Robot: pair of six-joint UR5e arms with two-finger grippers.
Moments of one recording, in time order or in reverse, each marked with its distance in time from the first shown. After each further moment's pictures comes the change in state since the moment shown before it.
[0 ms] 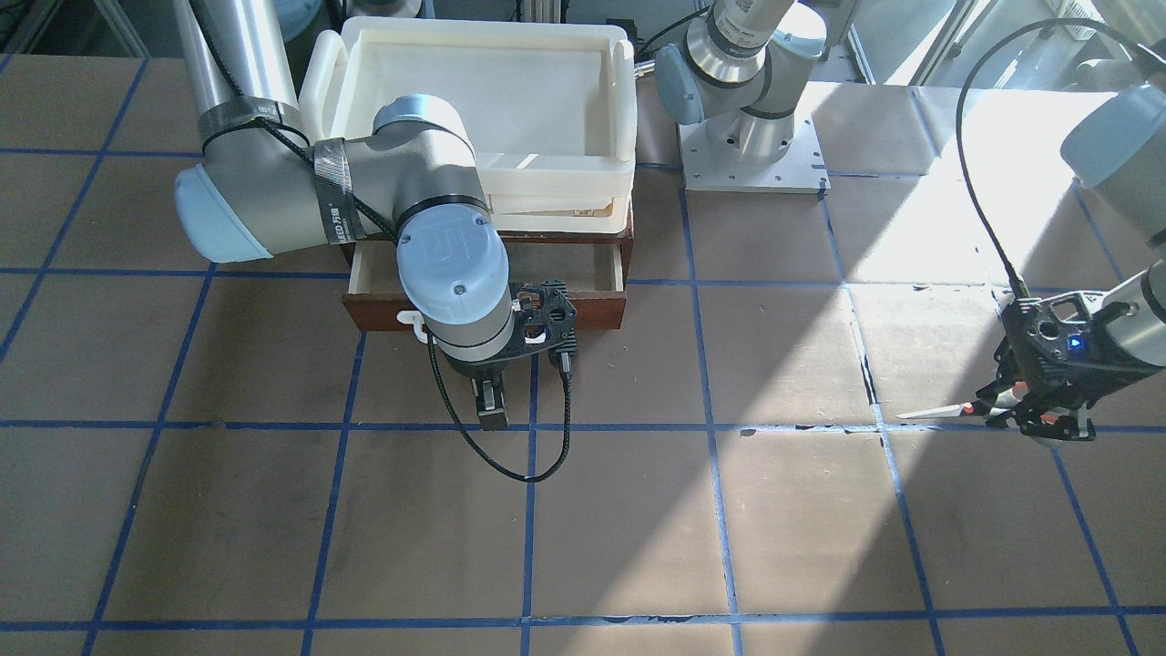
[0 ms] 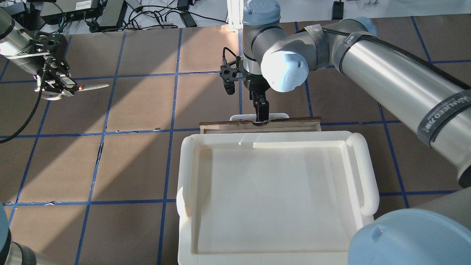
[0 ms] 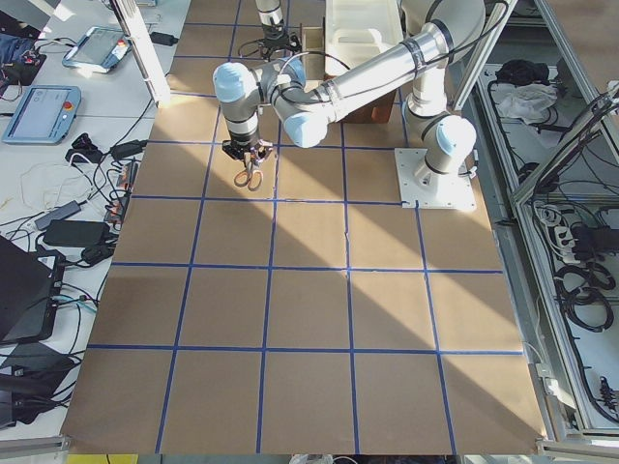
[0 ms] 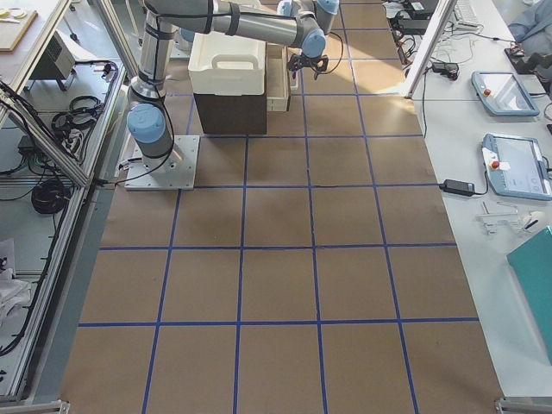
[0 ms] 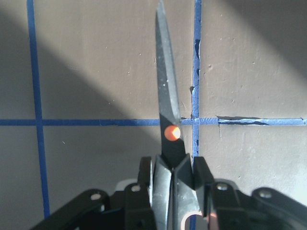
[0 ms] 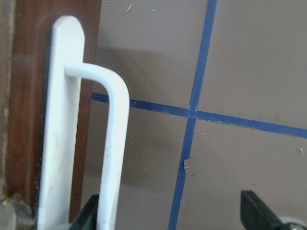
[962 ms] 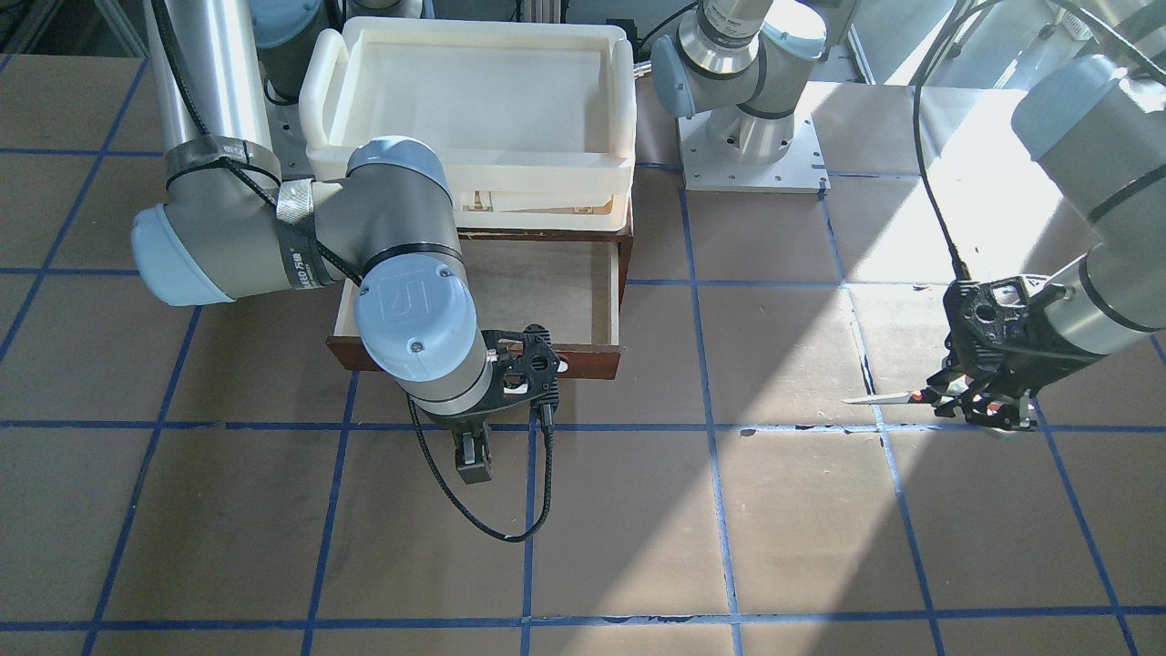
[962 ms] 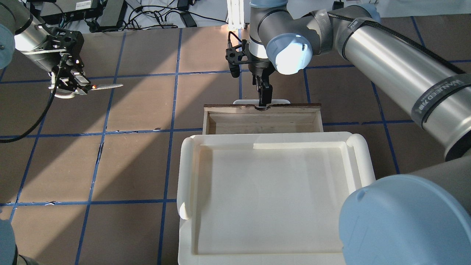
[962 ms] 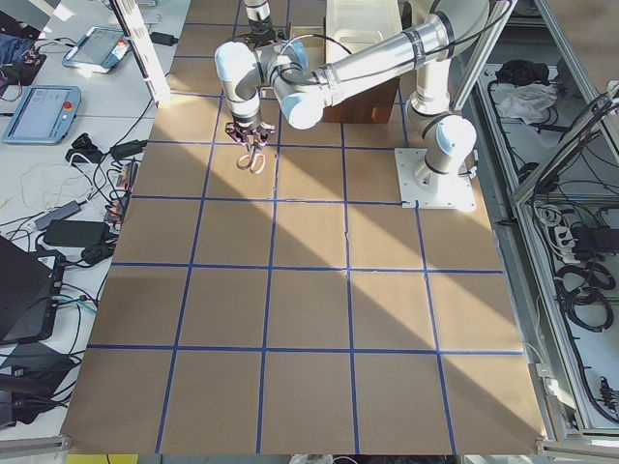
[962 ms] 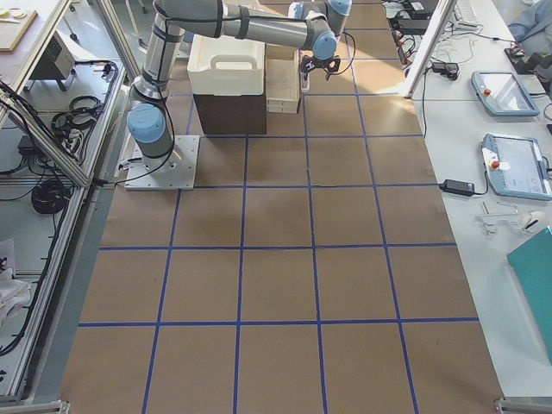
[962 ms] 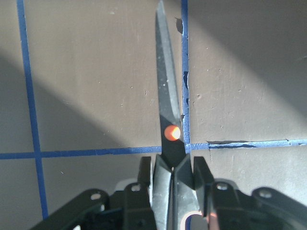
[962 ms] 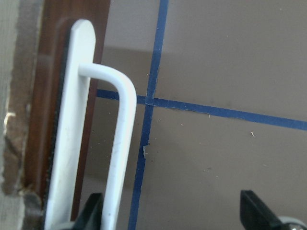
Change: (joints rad) left arm -0.061 0.023 -0.002 -0.047 0.006 -0.031; right arm -0.039 0.059 -0.094 0.001 0.017 -0.028
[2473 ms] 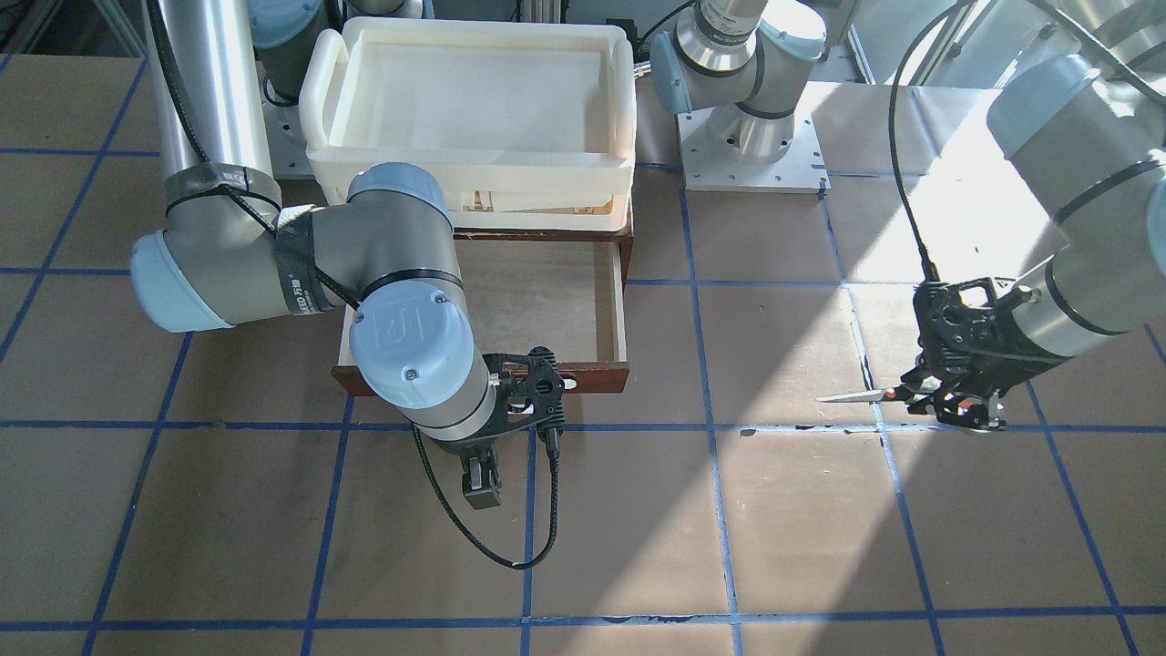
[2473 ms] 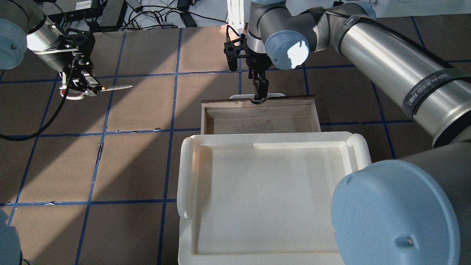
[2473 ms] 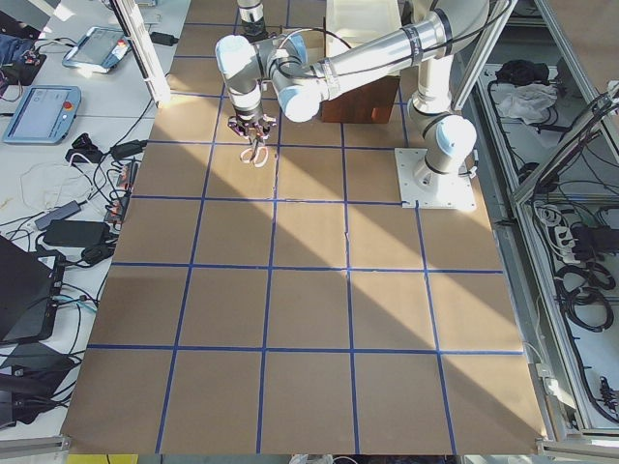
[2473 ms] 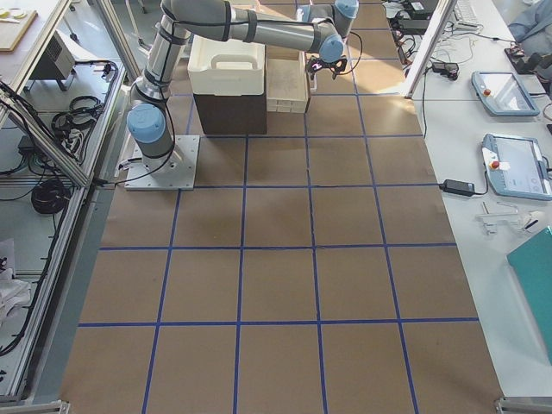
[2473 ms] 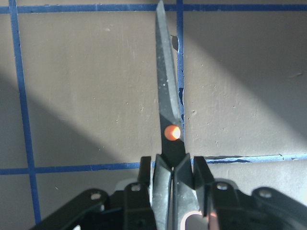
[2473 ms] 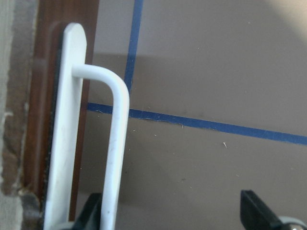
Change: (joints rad) left arm -0.043 -0.001 -0.002 -0.010 0.002 -0.054; right arm -0.004 0.043 -0.045 -0.035 0.030 -0.004
